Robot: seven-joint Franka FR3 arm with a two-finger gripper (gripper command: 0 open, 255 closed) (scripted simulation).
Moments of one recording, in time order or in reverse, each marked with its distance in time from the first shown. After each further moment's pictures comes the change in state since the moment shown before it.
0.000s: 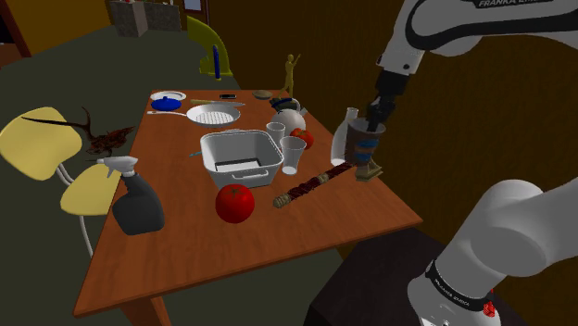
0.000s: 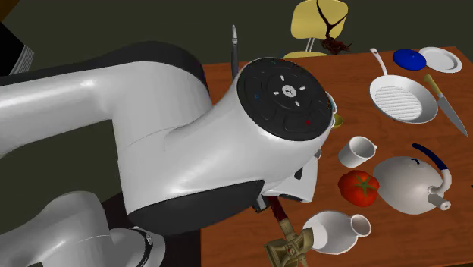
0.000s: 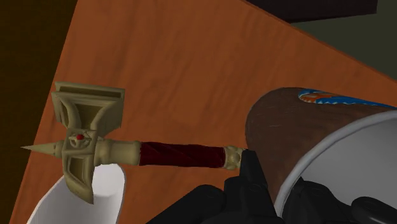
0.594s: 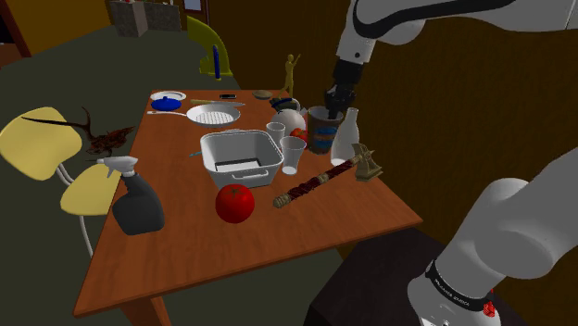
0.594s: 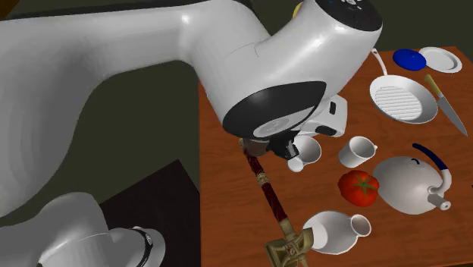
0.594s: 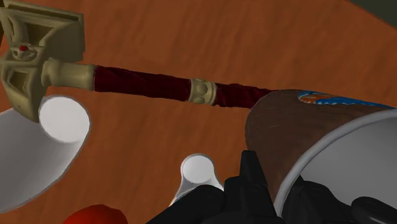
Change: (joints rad) arm 0.076 0.313 0.059 0.262 0.078 0.056 0.082
